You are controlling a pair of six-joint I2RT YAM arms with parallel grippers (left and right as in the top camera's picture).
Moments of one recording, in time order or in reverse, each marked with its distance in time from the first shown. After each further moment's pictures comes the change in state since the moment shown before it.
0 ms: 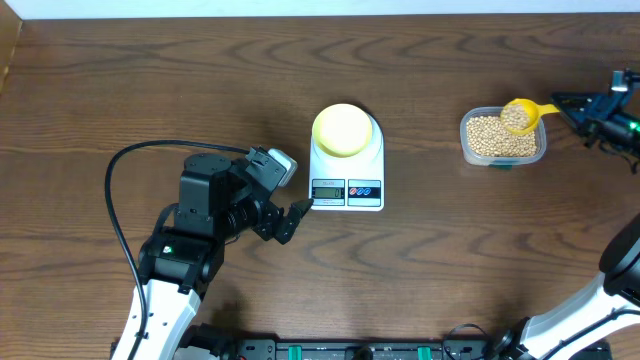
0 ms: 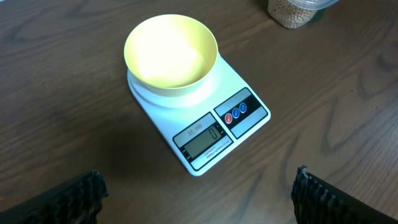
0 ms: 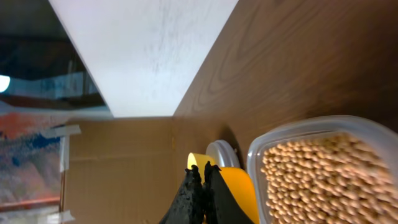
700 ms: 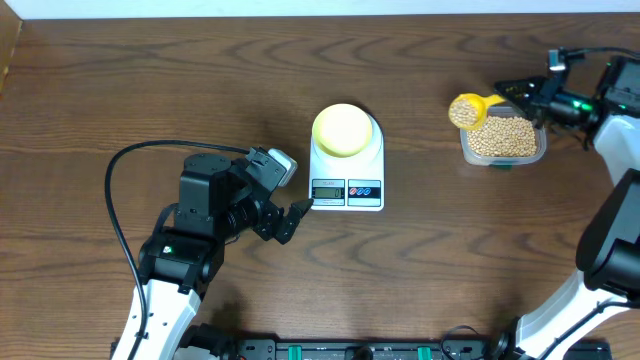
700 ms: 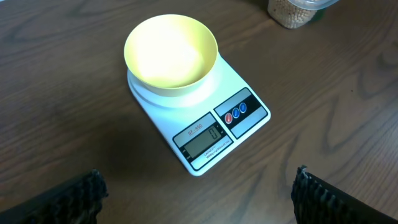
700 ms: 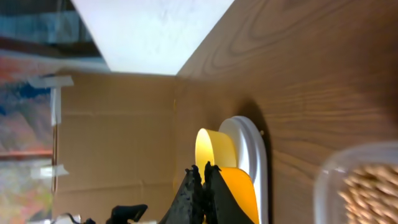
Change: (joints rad) left arm 0.000 0.000 0.000 0.000 0.000 0.000; right arm 0.236 0.000 -0.002 0.107 0.004 0.062
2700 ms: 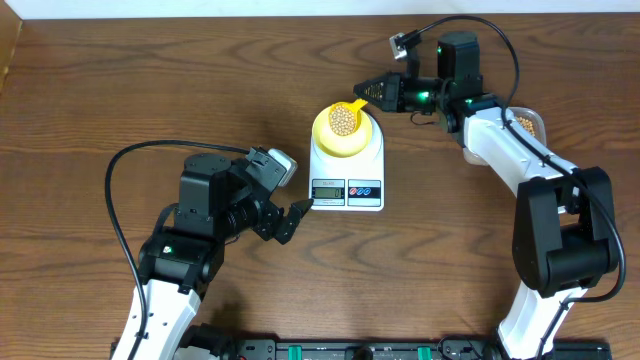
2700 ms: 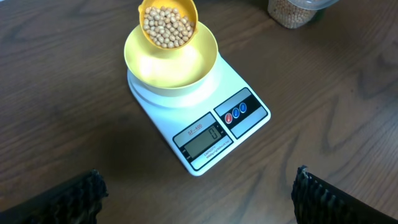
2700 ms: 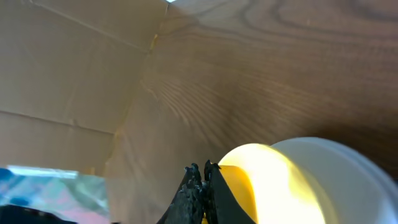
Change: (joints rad) left arm 0.000 0.000 0.000 0.000 0.000 0.000; right arm 0.580 0.000 -0.002 0.319 0.363 -0.018
